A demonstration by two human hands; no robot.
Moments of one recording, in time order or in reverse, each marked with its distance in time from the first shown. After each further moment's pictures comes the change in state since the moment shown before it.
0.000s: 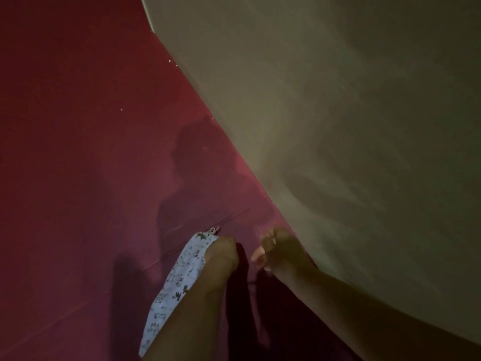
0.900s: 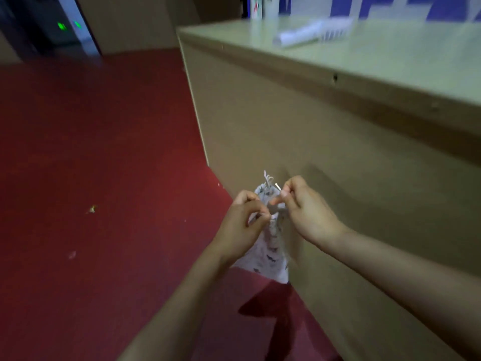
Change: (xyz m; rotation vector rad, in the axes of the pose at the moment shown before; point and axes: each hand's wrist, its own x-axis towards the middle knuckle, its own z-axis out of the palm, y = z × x) left_hand -0.228 0.026 -0.300 -0.615 0.750 0.897; right_hand -0.126 -0.263 -0.110 -0.286 0.234 -0.835
